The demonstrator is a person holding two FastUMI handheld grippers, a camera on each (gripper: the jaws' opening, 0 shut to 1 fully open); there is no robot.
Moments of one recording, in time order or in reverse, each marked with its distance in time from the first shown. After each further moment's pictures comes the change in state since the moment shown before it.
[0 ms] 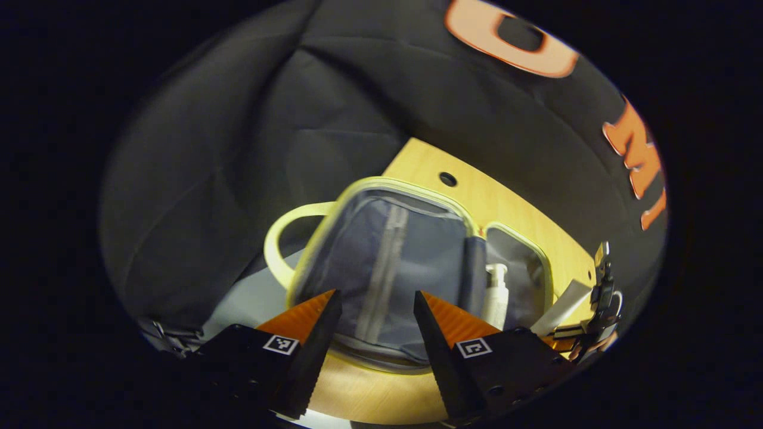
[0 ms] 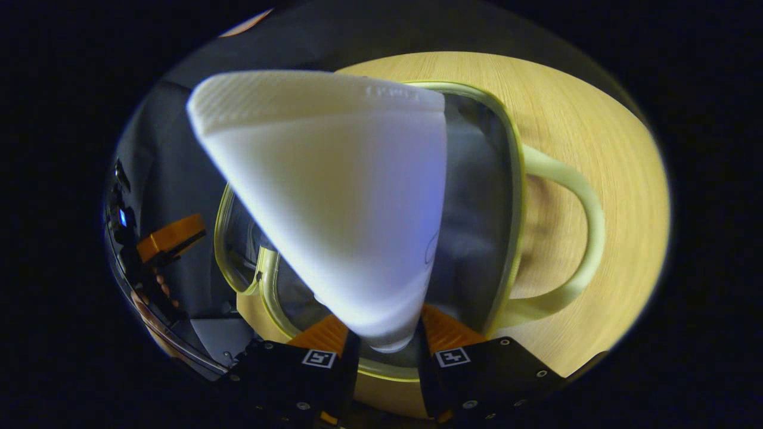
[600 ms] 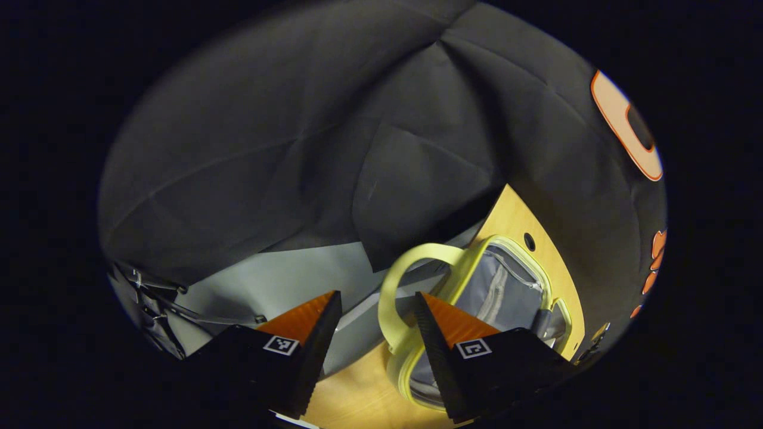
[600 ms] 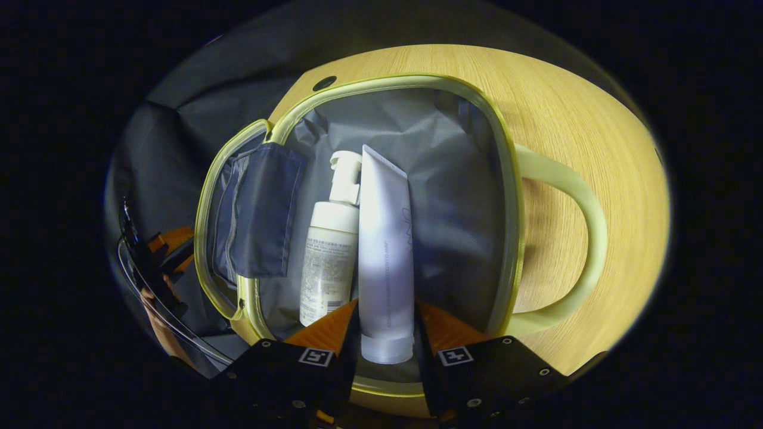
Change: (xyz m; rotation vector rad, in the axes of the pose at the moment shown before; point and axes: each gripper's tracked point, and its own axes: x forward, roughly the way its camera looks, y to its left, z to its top) left arm 0.043 0.114 0.022 -0.316 -0.006 0.063; right arm 0.007 -0.012 0.017 0.083 -0.014 -0.091
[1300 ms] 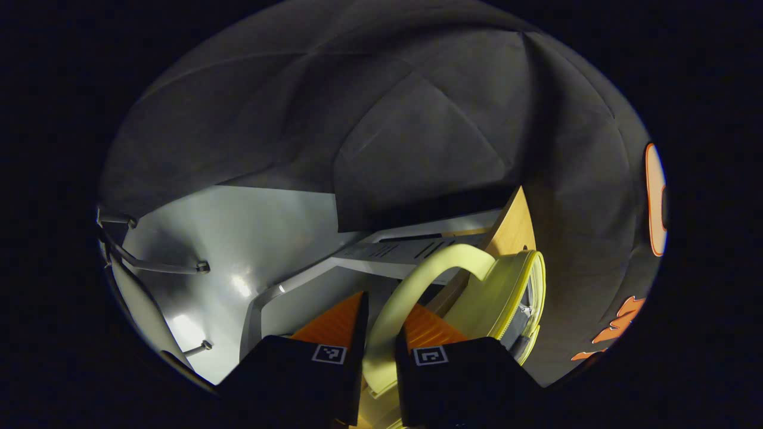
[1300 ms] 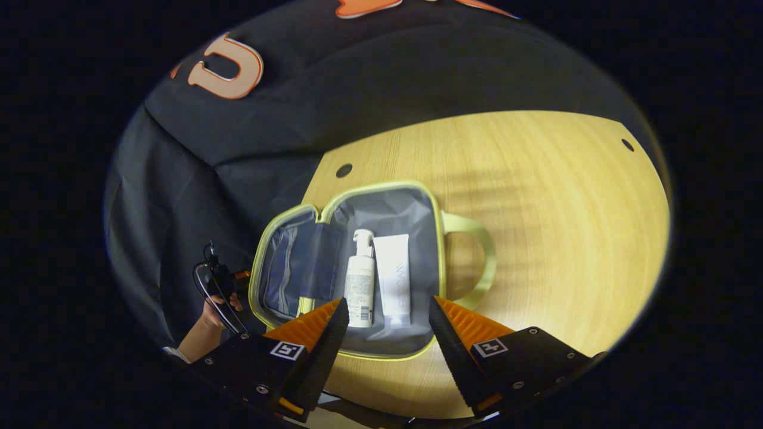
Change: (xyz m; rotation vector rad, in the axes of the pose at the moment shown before) left arm 0.076 -0.008 -0.030 -0.266 0.185 -0.152; right arm -0.139 -0.016 0.026 0.090 -0.439 0.066
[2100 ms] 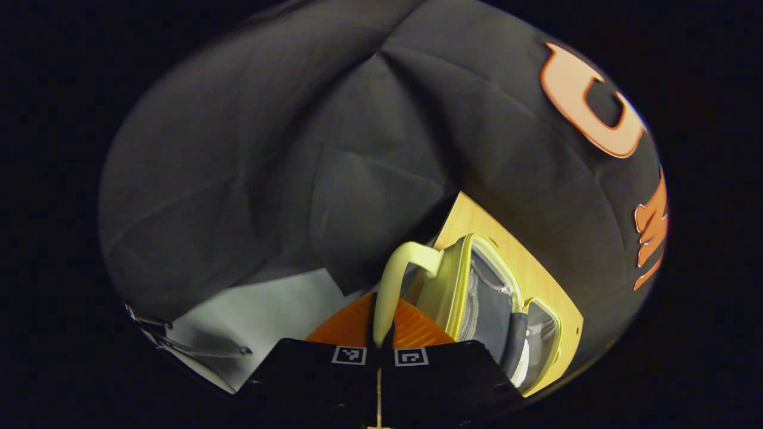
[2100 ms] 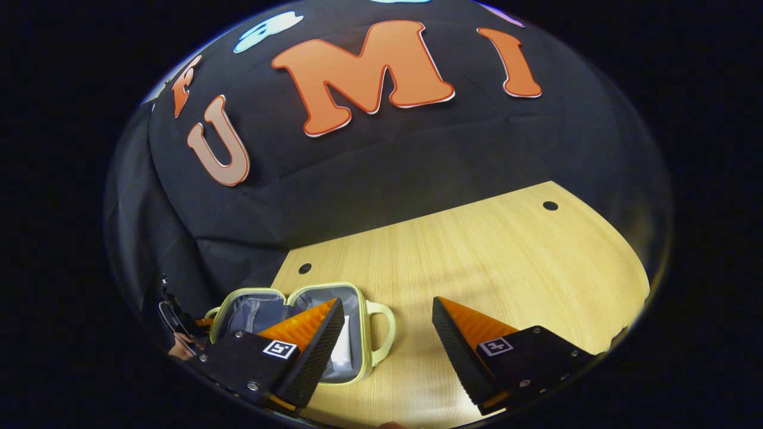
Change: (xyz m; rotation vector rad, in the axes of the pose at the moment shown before) left arm -0.093 -0.079 0.024 0.494 -0.351 -0.007; right arm -0.123 -0.081 0.072 0.023 -0.493 -0.204
